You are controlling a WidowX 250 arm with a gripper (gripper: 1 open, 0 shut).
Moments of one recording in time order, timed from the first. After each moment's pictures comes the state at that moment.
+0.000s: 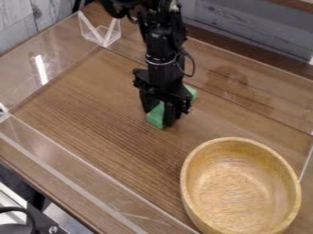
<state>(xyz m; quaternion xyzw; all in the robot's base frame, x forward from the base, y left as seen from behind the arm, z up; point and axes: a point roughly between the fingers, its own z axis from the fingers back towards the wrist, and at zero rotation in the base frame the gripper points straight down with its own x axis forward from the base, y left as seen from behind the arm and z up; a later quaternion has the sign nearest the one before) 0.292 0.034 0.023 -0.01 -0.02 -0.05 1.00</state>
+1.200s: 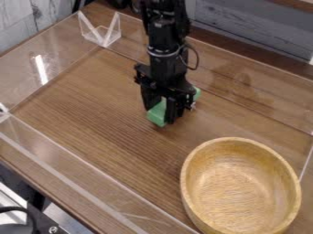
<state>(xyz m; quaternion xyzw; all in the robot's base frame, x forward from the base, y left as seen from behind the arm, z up) 0.287 0.021 0.041 -0.02 0.00 -0.06 1.00</state>
